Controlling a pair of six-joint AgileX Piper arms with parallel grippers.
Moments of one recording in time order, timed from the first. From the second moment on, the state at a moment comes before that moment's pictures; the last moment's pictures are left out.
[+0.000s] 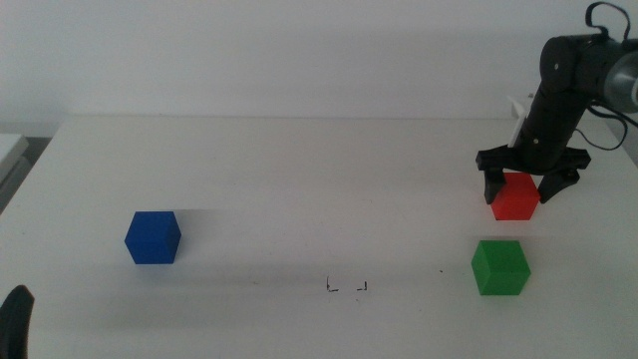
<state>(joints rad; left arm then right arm) 0.00 0.00 0.00 -0.04 0.13 0.03 0.10 2.24 -1.84 0.00 1.18 0.10</state>
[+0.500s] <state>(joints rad) 0.00 0.00 0.00 -0.04 0.13 0.03 0.11 2.25 -1.84 -0.02 1.18 0.13</state>
